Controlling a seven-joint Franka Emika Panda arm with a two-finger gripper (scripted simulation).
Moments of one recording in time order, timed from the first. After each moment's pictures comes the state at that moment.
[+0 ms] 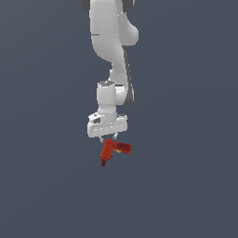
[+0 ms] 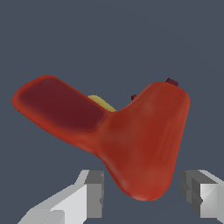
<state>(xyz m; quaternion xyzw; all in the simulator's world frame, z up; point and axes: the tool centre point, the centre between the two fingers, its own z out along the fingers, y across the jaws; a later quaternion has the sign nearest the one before) -0.007 -0.054 0.047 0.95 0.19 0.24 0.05</state>
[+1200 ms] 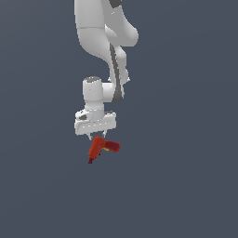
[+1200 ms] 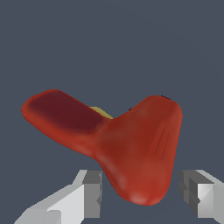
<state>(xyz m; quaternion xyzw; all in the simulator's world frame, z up) -0.011 -0.112 0.065 0.95 0.19 0.24 0.04</state>
